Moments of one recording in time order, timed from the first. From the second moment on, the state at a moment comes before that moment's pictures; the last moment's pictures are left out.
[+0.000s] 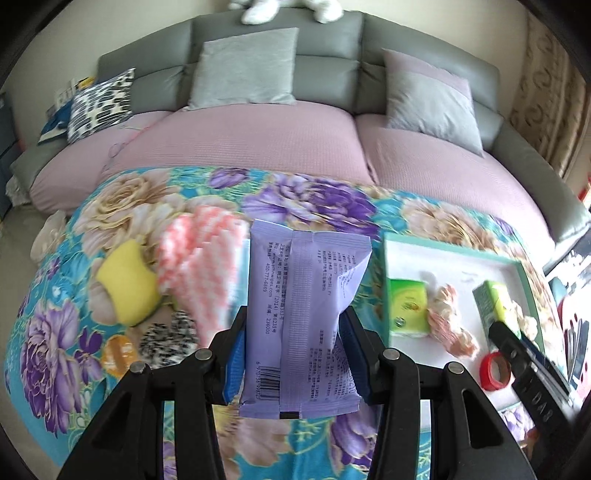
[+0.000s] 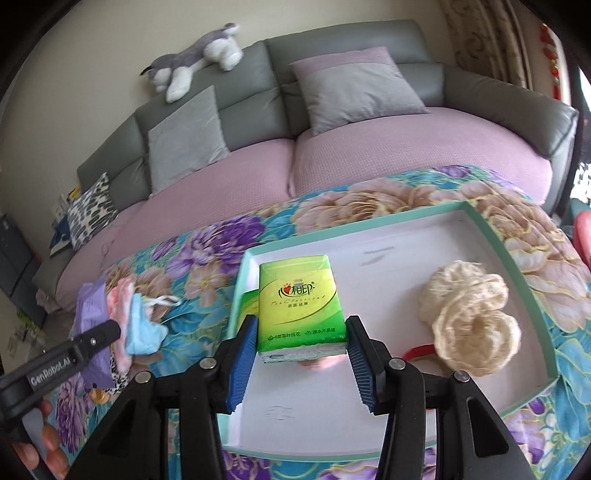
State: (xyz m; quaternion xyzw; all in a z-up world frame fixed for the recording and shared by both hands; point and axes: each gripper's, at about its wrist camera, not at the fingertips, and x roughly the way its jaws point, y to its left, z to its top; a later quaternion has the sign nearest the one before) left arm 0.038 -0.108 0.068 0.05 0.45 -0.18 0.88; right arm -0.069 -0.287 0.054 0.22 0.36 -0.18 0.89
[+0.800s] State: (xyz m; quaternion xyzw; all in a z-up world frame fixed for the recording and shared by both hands) left arm -0.007 -0.217 0.004 0.15 0.51 -0.29 0.80; right arm -0.101 -0.344 0.039 0.26 0.36 -0.24 0.86
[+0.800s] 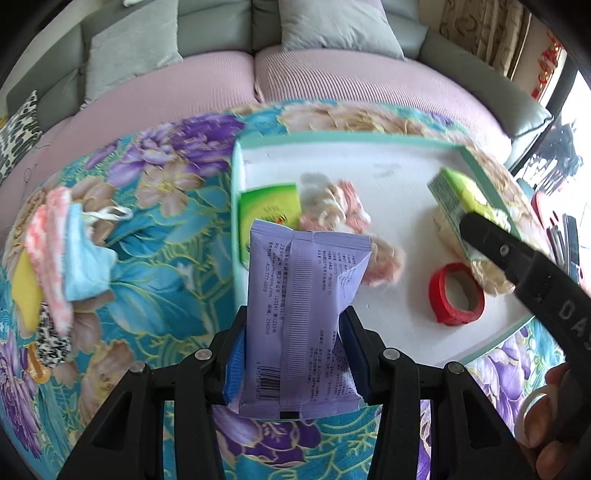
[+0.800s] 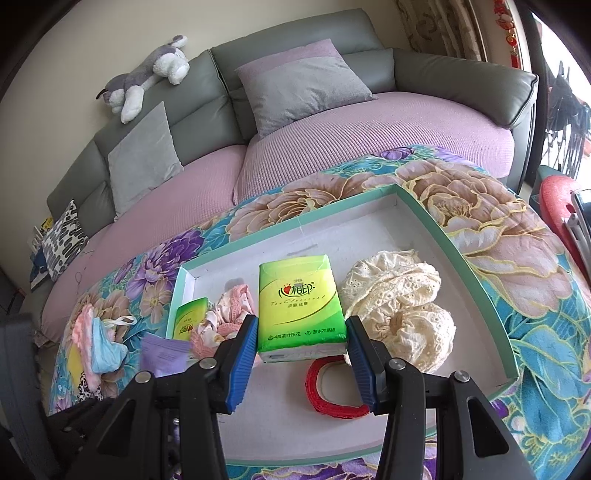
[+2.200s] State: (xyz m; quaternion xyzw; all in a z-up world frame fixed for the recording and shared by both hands) left arm -0.001 -0.213 0.020 0.11 0.50 -0.30 0.81; right arm -0.098 -0.343 0.045 0.25 0.35 -0.25 0.87
